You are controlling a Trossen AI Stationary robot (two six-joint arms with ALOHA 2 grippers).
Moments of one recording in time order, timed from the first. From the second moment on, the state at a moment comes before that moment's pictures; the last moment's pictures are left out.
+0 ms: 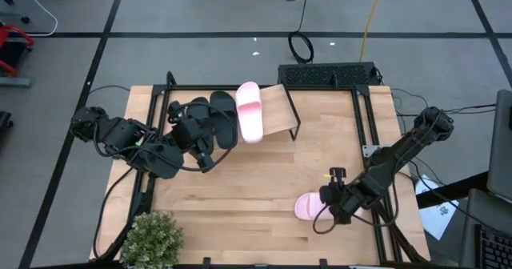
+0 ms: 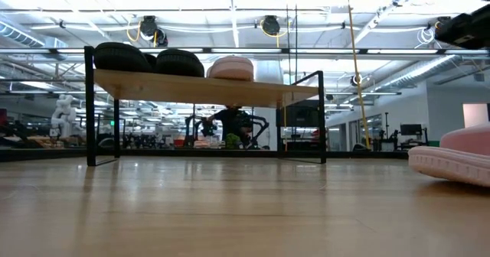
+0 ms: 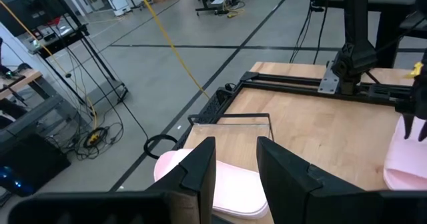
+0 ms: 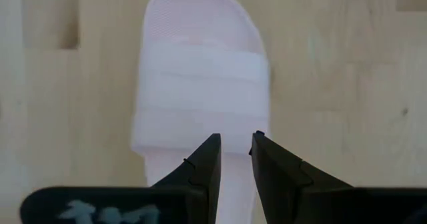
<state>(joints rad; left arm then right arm) -0.48 1.45 1.87 -1.11 -1.02 -0.36 0.72 1.35 0.91 -0.92 0.20 0.71</state>
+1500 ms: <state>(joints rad) -0.48 1.45 1.87 -1.11 -1.03 -0.37 0.72 1.35 0.82 -0.88 0.14 0.56</state>
